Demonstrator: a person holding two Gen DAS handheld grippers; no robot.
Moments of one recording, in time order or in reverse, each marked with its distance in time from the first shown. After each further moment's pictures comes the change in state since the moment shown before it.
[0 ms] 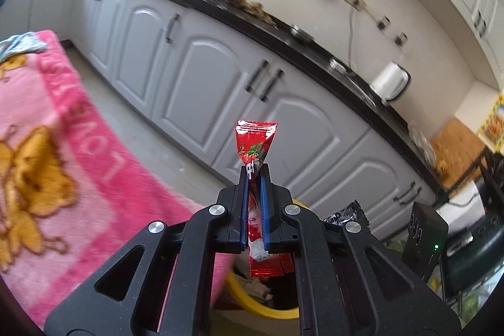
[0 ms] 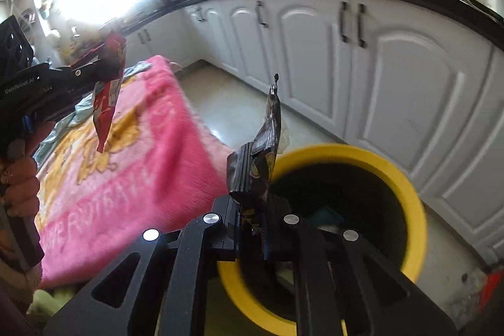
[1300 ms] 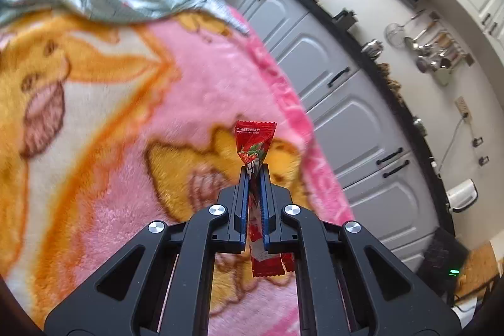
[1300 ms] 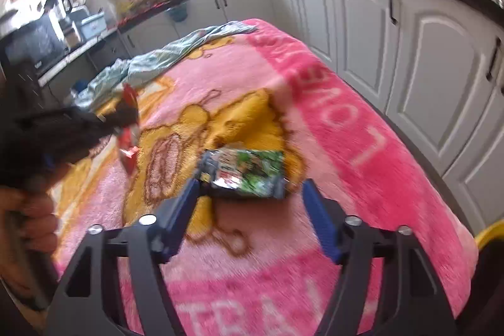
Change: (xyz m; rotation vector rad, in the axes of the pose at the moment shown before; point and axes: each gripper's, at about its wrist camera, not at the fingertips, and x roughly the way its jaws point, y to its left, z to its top) left arm -0.144 0.262 -0.020 -0.470 -0.171 0.330; right arm 0.177 0.247 0.045 -0.245 0.091 0.230
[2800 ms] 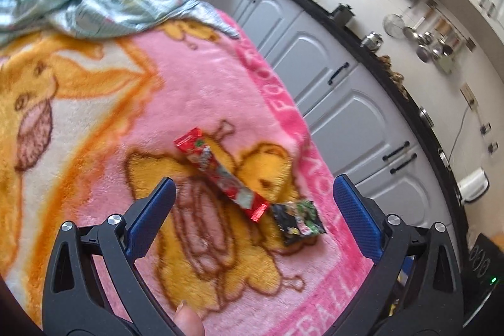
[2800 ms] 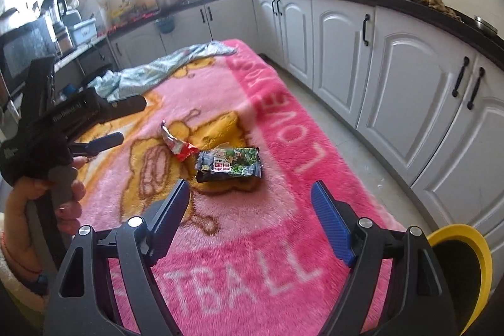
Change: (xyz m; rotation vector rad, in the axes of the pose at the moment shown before) left arm 0.022 -0.018 -0.001 0.036 0.009 0.057; right arm -0.062 -0.018 -0.001 -0.007 -0.055 -0.105
